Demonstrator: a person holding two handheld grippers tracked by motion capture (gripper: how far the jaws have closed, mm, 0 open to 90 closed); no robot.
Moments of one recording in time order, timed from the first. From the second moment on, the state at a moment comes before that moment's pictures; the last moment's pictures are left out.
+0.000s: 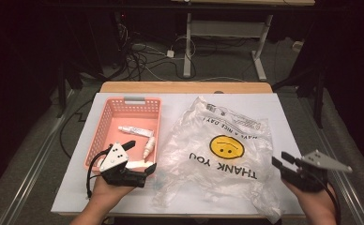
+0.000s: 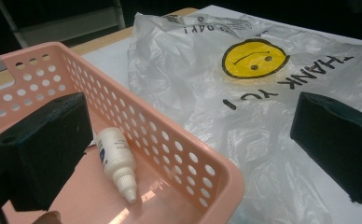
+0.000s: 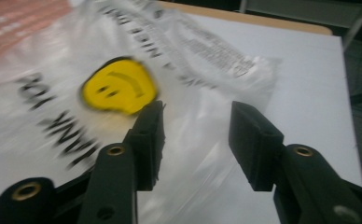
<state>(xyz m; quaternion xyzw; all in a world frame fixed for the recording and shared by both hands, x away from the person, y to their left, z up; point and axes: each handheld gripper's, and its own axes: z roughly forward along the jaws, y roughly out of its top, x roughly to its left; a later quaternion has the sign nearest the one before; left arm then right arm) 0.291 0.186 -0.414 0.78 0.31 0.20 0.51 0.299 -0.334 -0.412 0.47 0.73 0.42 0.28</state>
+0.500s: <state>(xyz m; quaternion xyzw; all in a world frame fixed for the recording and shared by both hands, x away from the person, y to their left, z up) 0.286 0.189 -0.415 0.78 0.31 0.19 0.51 0.470 -0.341 -0.463 0.57 0.71 0.34 0.23</state>
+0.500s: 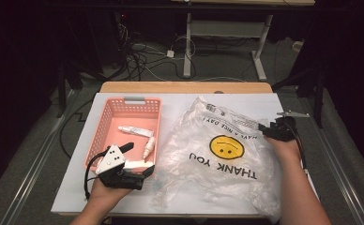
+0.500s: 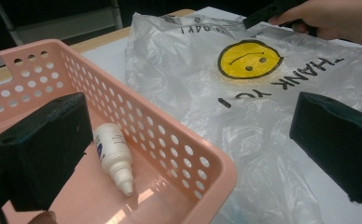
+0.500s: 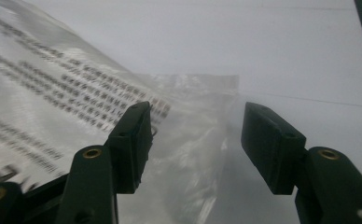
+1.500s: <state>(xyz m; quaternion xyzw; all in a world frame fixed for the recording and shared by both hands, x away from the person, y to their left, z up) 0.285 0.179 -0.416 0.78 0.29 0.19 0.51 0.348 -0.382 -0.408 0.53 0.69 0.39 0.32</state>
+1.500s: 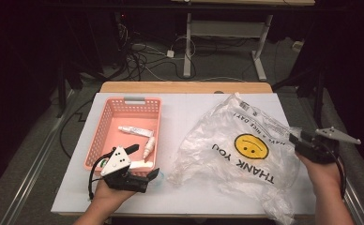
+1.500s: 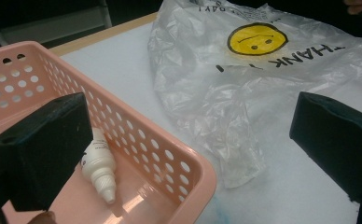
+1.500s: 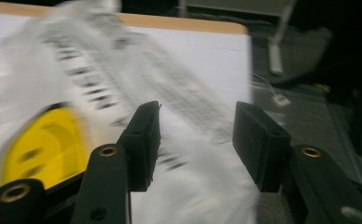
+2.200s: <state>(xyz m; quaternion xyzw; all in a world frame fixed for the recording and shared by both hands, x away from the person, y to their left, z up) 0.289 0.178 -0.419 0.79 0.30 0.18 0.51 0.269 -0.236 -0.449 0.32 0.85 0.38 0.19</state>
